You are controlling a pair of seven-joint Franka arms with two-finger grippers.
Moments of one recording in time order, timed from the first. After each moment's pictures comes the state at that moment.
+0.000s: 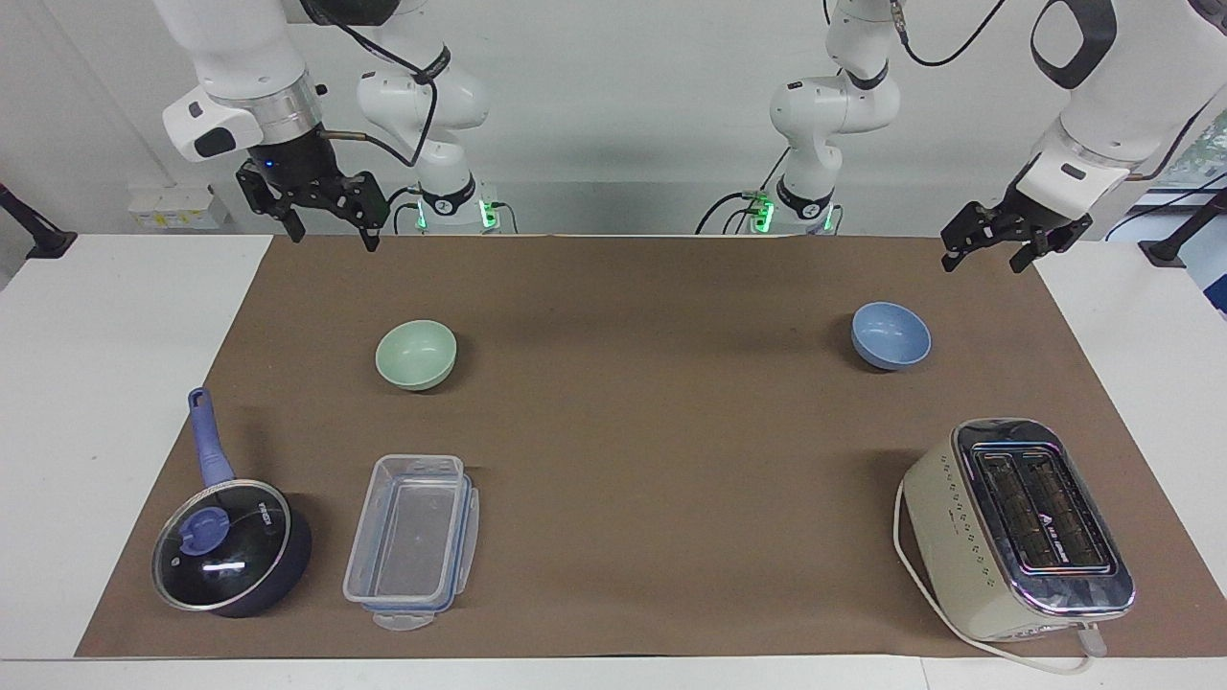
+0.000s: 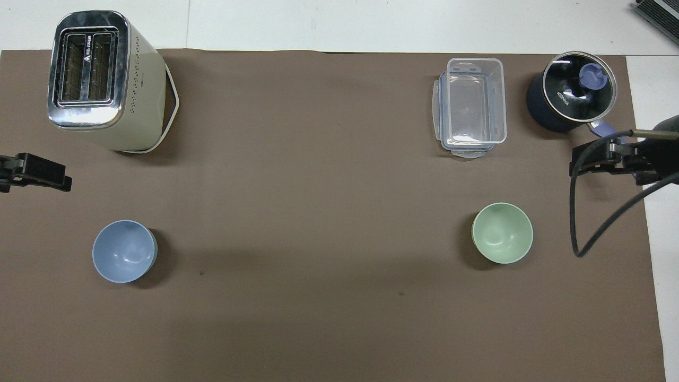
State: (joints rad) left arm 0.05 0.01 -0.04 -1.58 -0.04 1.52 0.05; right arm -0.05 0.02 0.11 -1.45 -0.03 1.47 0.21
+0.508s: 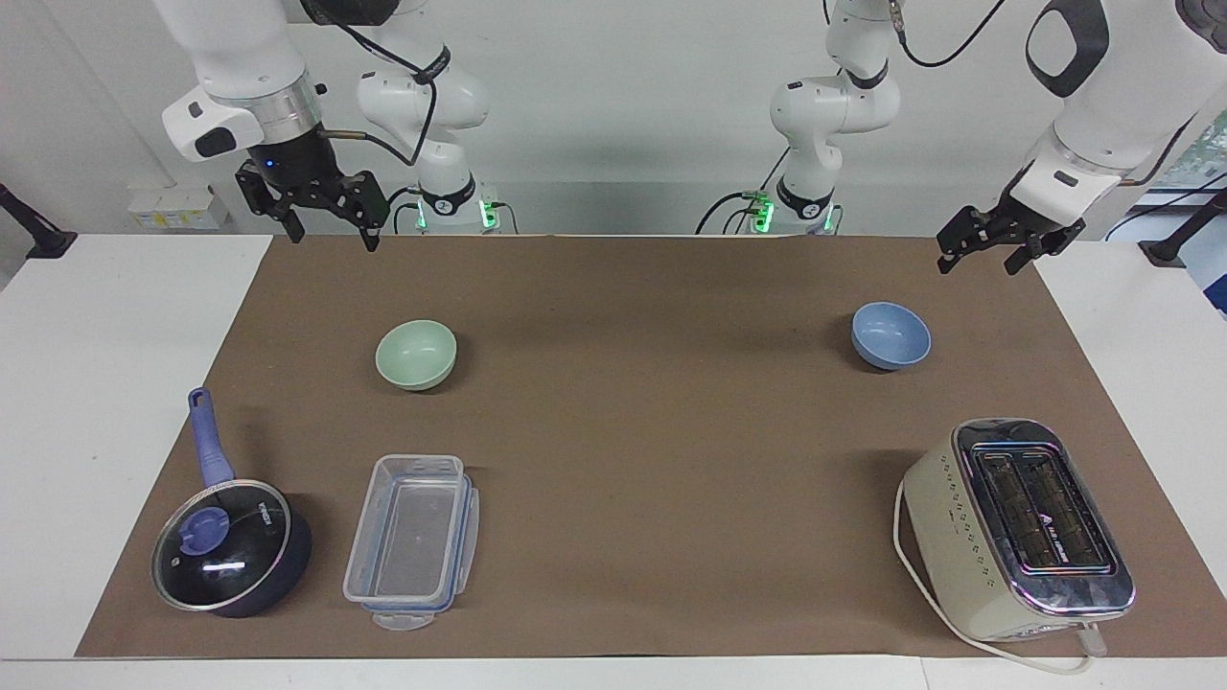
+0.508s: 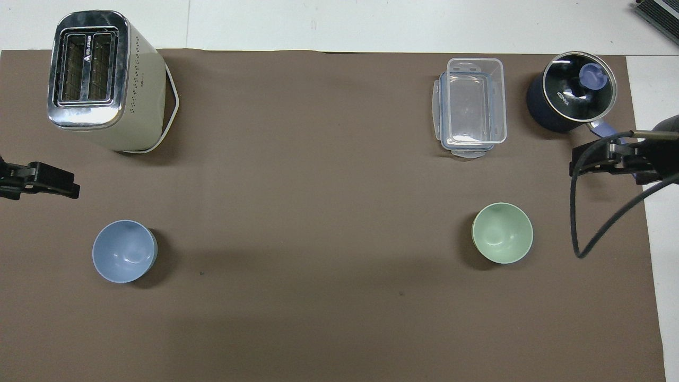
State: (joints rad) left arm 0.05 -0.02 -0.04 -1.67 -0.04 1.57 0.05; right arm -0.05 0.02 0.11 -1.45 -0.03 1.47 0.20
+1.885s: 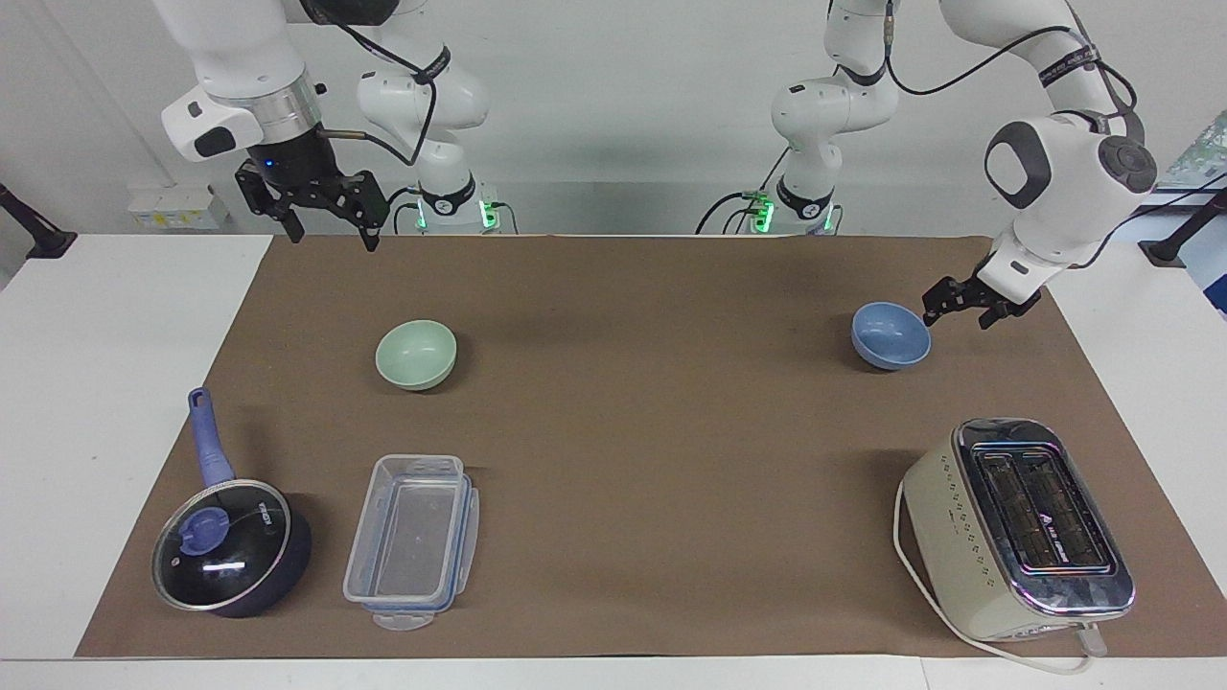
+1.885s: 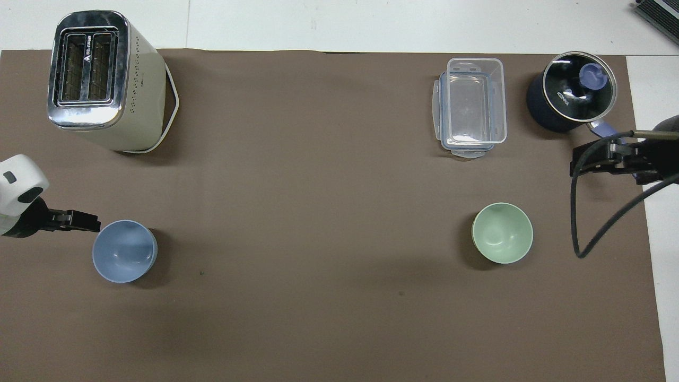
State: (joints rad) left arm 0.17 -0.06 -0.03 -2.16 -0.04 2.01 0.25; right arm -0.05 0.02 0.11 -1.45 -0.03 1.47 0.20
